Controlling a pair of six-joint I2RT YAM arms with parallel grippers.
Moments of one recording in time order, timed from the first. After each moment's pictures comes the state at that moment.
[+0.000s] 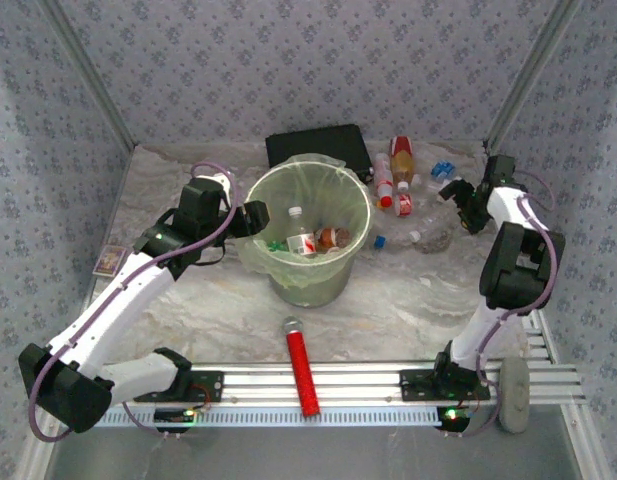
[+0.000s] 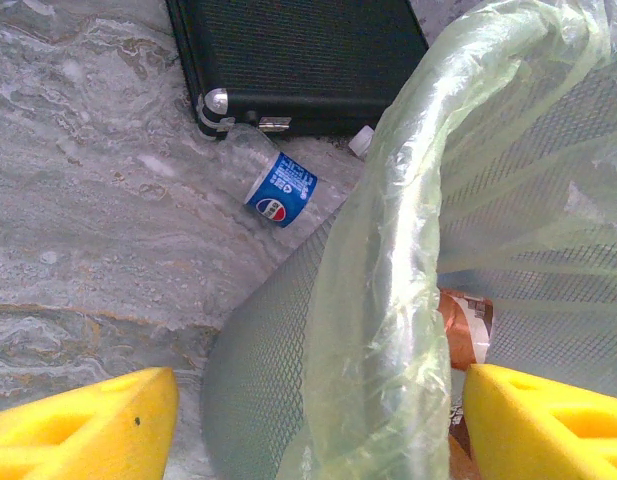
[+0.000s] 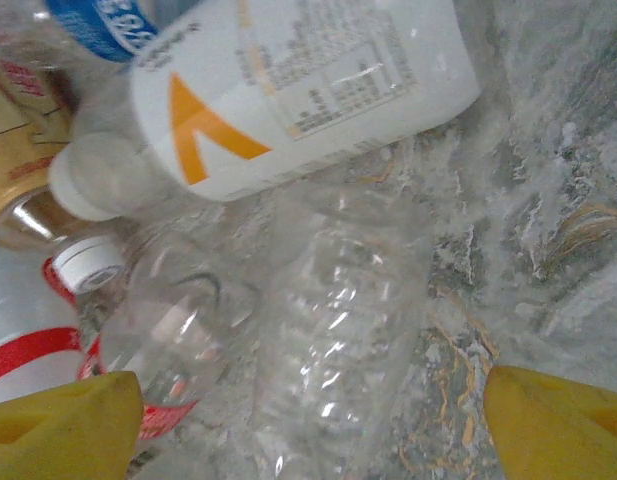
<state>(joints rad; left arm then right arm) -0.53 1.13 1.10 -0.58 0.01 -0.59 -0.29 1.84 1.34 -0.58 -0.26 0.62</state>
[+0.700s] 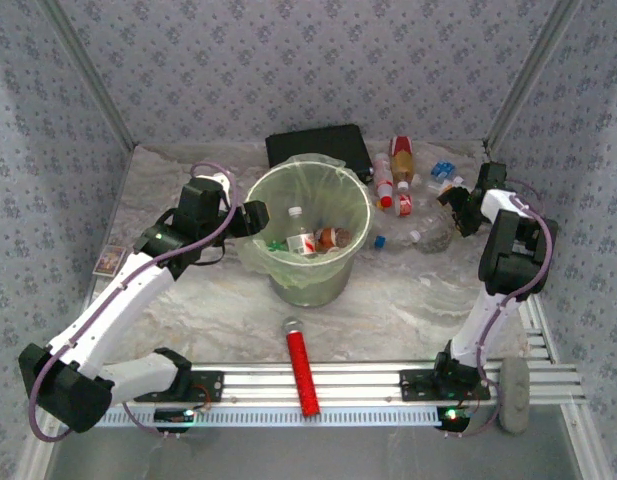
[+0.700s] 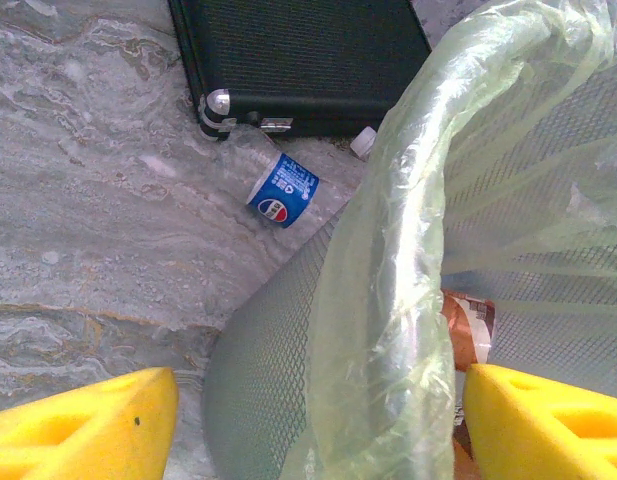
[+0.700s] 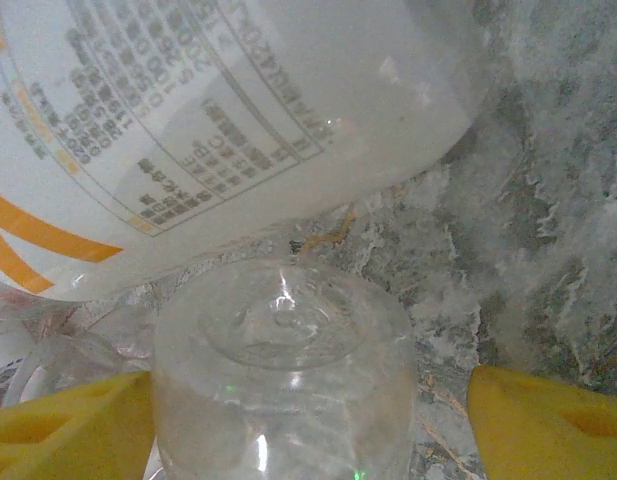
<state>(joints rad) -0.52 1.13 1.10 -0.58 0.01 -0.59 -0.29 1.96 1.34 -0.47 -0.26 0.69</state>
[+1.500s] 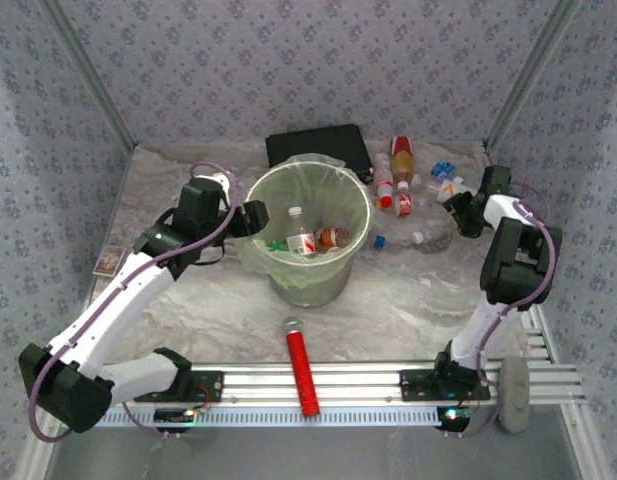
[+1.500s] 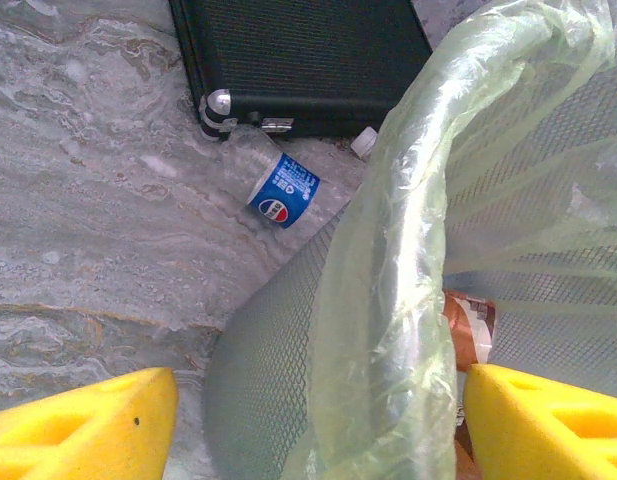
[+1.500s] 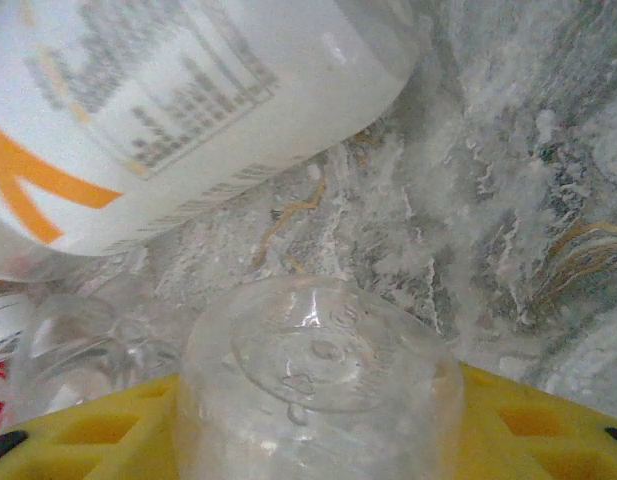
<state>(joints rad) -0.52 1.13 1.10 -0.58 0.01 -0.59 -0.30 1.86 1.26 -0.45 -0.25 0.68</state>
